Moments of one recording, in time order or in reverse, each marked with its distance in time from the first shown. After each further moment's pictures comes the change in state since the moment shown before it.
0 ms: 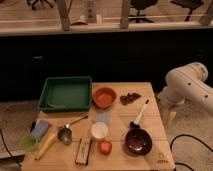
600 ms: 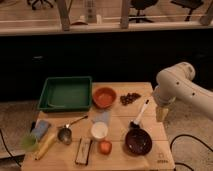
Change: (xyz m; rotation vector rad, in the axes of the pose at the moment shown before) arm -0.025 -0.023 0.024 0.025 -0.001 -0.080
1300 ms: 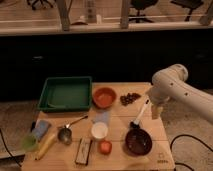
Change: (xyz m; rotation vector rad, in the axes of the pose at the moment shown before) arm -0.015 -0.025 0.024 0.037 -0.033 -0.052
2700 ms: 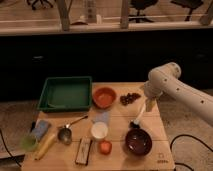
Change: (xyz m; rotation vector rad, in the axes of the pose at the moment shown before) arm -0.013 -0.056 0.031 0.069 -0.061 -0.034
